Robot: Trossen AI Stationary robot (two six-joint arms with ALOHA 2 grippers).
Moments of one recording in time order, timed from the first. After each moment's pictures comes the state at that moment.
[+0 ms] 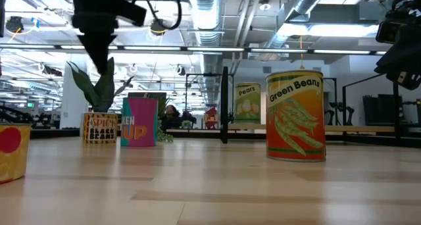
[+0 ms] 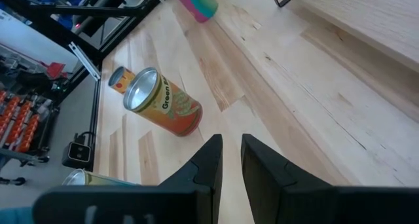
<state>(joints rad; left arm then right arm) -0.19 1.47 1.16 -1.30 -0.38 -0.64 -0.09 0.01 0.36 -0.83 -0.10 0.66</state>
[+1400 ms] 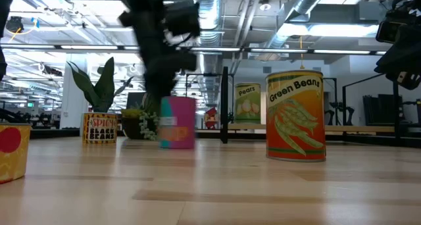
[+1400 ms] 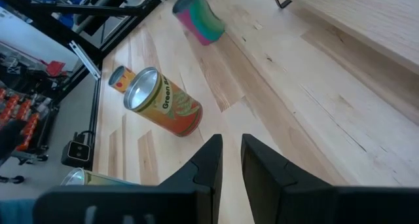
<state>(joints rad) 0.13 1.72 1.15 -0.59 -0.04 -0.23 -0.09 0.01 0.36 -0.83 -0.10 0.65</state>
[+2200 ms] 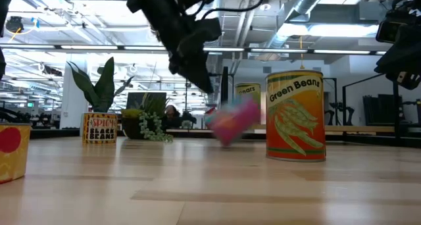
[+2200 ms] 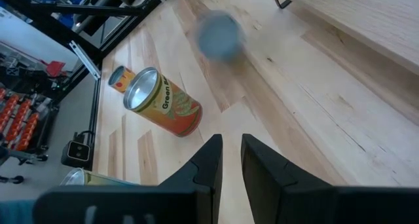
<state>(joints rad) 0.02 1.72 1.22 -0.45 -0.21 -0.17 -0.09 0.01 0.36 -0.83 -0.10 0.65</state>
